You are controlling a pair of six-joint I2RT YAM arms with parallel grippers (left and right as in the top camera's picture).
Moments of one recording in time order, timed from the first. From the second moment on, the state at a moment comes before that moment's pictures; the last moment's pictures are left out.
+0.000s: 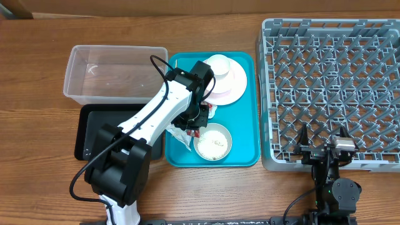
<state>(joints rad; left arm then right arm) -0.51 1.94 1.47 -1.13 0.08 -0.39 -0.06 0.01 0.02 -0.03 0.04 -0.01</state>
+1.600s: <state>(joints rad) -0.05 2.13 1.86 -1.18 -0.11 -0.49 -0.06 0.01 0.02 -0.03 0.04 -0.01</state>
